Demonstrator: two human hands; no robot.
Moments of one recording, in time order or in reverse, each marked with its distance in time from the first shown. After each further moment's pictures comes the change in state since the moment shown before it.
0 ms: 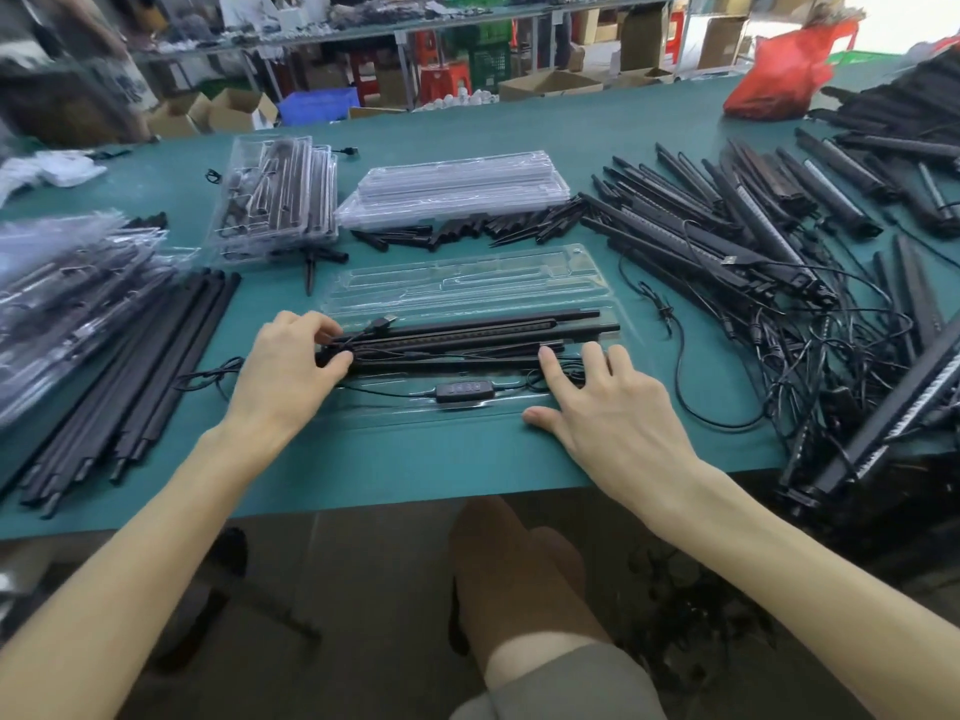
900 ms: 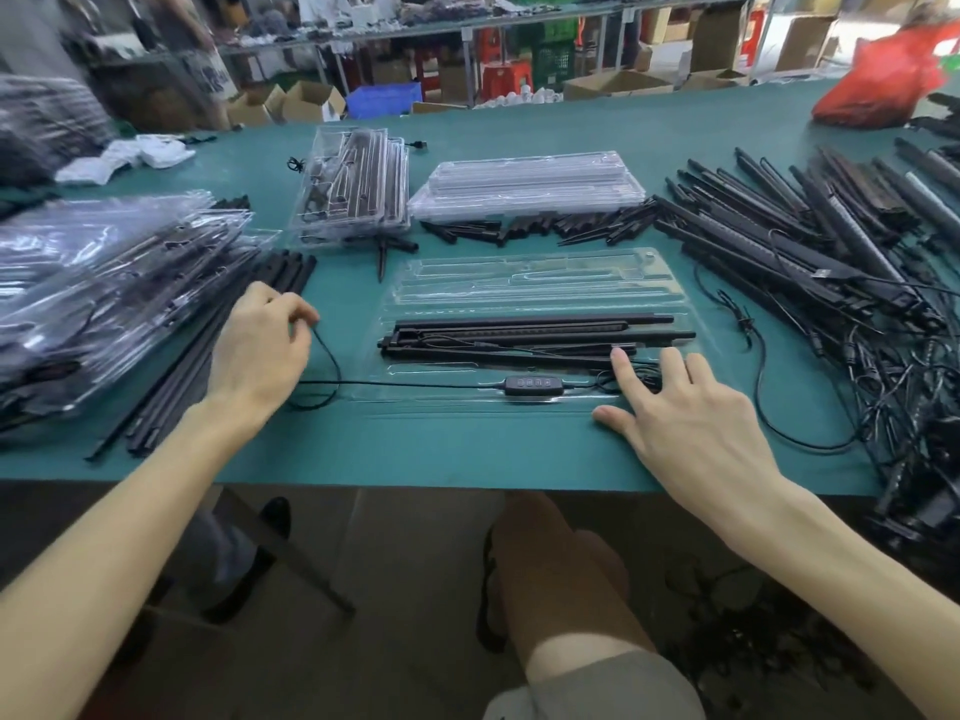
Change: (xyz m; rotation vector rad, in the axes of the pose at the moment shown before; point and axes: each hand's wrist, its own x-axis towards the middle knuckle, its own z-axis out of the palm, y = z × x) left_hand -0.008 -0.076 -0.042 0.120 0.202 -0.077; right_hand -0.005 -0.008 -0.007 -0.028 0.026 0.010
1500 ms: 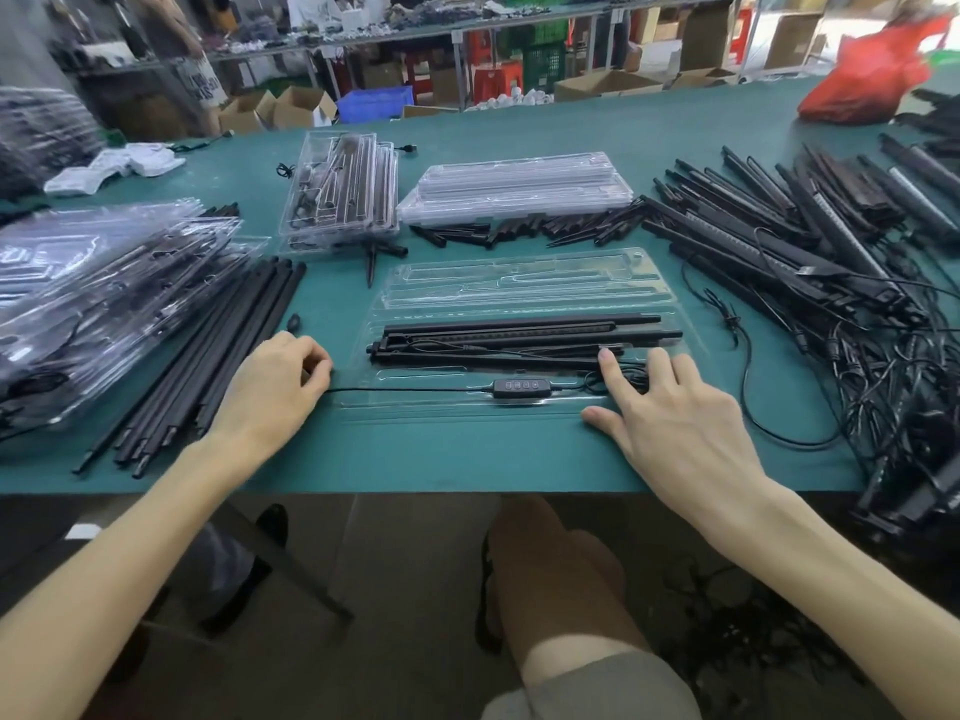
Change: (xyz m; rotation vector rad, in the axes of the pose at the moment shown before) left_hand -0.022 -0.001 0.018 0.002 -0.169 0.092; right_hand -0.003 0.001 -0.002 -0.024 0.017 0.021
